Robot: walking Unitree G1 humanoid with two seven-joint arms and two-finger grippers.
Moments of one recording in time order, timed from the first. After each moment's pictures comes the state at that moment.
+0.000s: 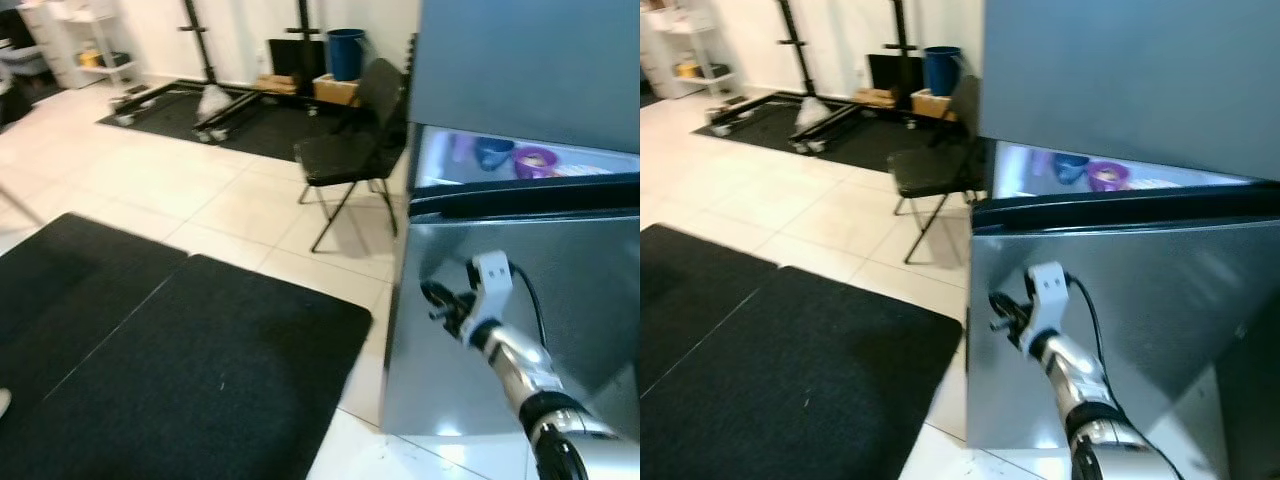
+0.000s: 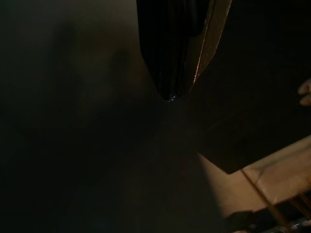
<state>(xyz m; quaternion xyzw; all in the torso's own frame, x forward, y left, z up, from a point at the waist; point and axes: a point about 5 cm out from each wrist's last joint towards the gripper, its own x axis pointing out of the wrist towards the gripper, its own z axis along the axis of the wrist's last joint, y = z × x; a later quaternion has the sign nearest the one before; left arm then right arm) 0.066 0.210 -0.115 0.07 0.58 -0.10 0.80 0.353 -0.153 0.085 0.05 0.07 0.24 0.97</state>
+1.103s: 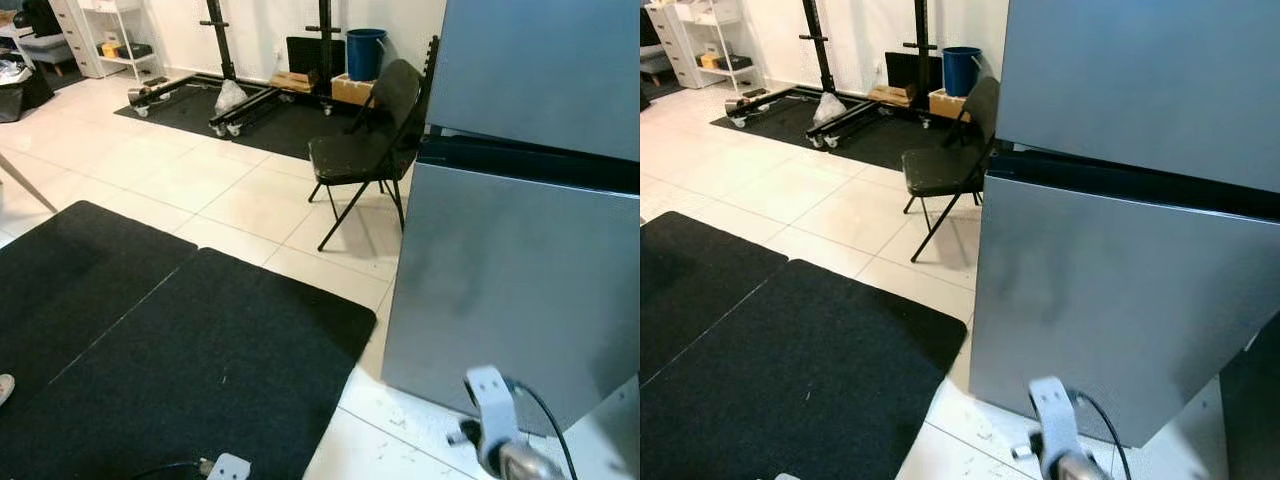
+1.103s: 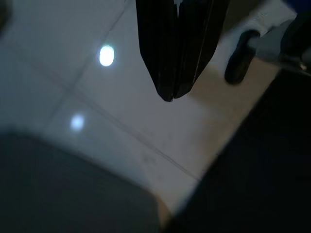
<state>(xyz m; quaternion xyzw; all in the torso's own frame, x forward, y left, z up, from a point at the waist) 0.113 0.212 -0.104 0.09 0.53 -0.11 0.83 0.194 -0.207 -0.073 0.00 0.43 0.06 0.90</state>
